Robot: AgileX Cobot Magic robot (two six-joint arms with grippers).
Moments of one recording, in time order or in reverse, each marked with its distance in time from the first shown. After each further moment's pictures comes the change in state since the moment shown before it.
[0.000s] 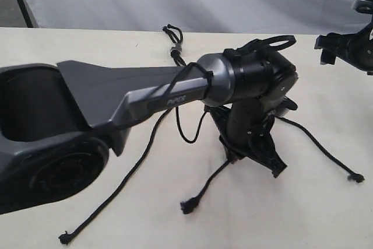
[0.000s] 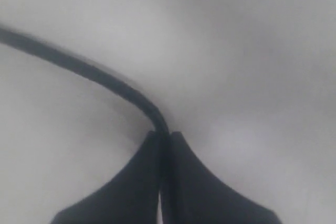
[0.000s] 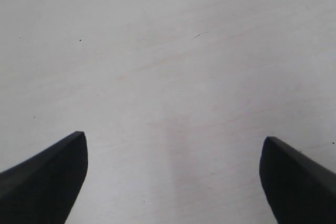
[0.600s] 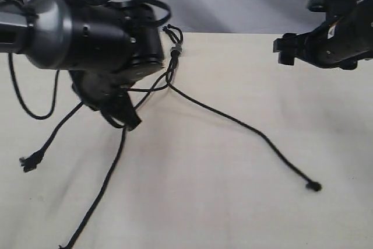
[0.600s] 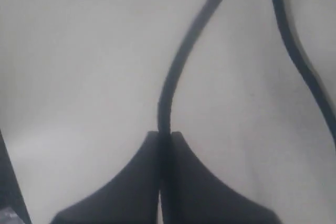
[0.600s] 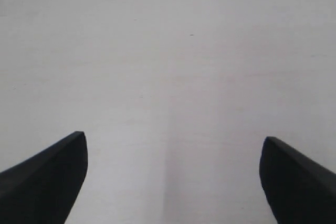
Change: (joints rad) left arm 0.200 -0.562 0.816 0.619 -0.039 -0.393; right arm 0.184 0.000 0.000 0.054 -0.056 -0.117
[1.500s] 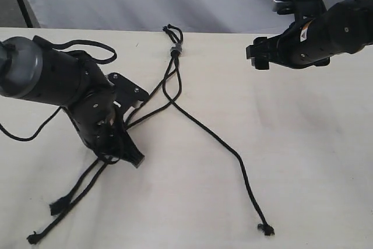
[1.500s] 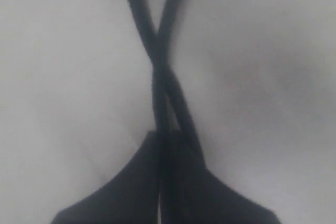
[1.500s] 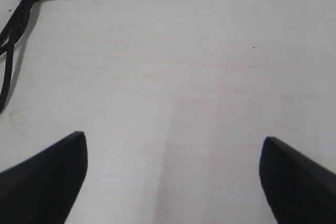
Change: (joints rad) left arm 0.134 0.037 0.273 -0.368 -0.602 0.219; right arm 0.099 0.000 0.000 0.000 -0.030 -0.055
